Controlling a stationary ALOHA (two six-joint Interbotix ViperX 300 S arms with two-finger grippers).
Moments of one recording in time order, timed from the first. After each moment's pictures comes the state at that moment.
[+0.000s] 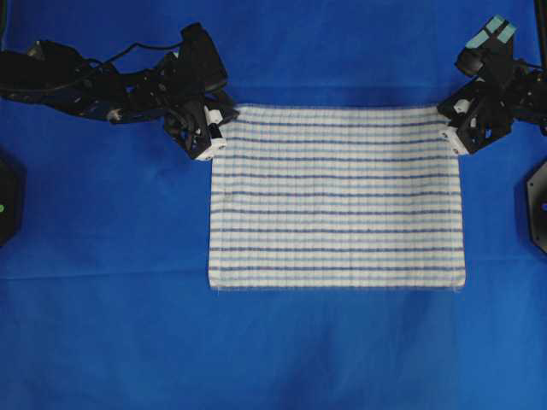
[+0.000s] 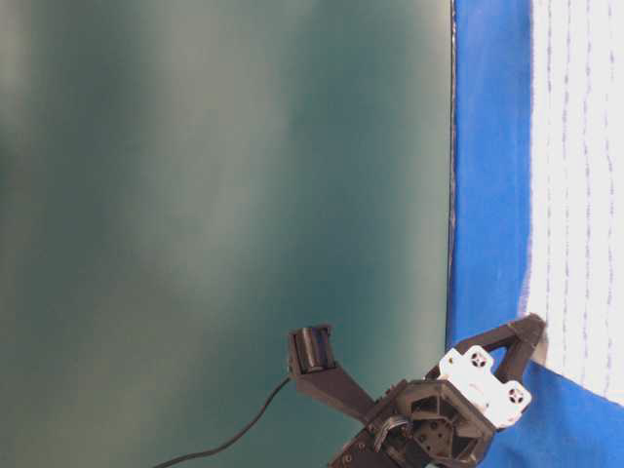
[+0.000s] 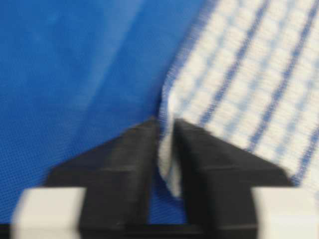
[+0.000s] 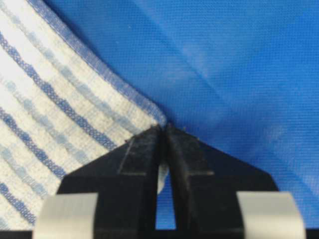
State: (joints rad) left arm 0.36 0.23 0.74 -0.03 -0.17 -0.01; right arm -0.67 -0.23 1.21 -0.03 -0.02 0.13
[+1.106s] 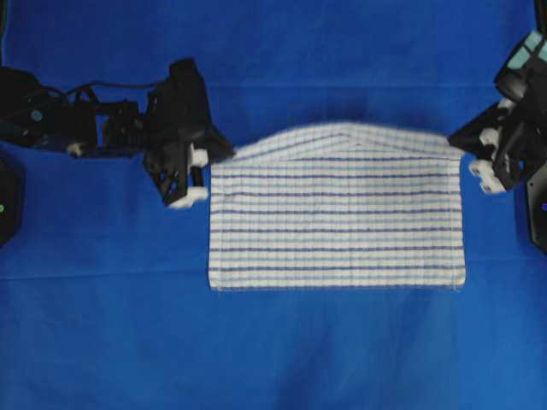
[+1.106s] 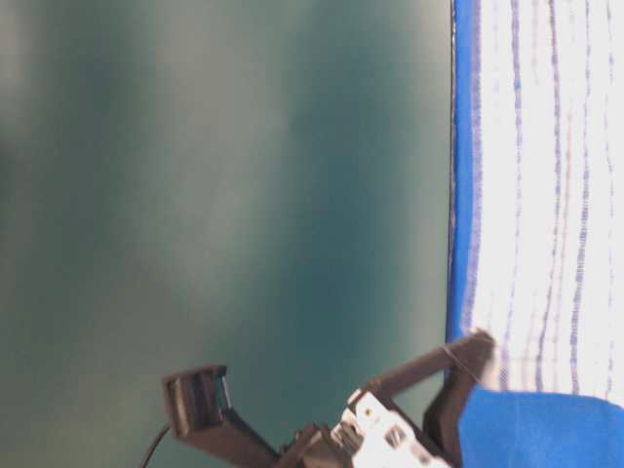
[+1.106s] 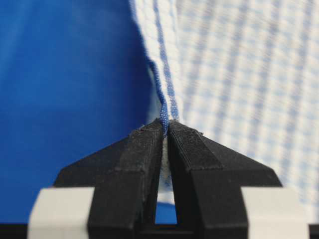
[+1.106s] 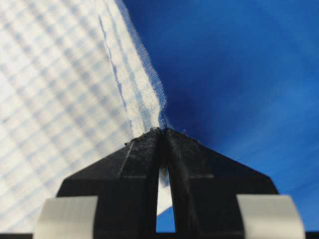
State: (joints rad) left arm 0.13 -0.06 0.81 -0.03 -0.04 -0.01; right arm -0.33 -0.75 1.21 0.05 0.38 0.31
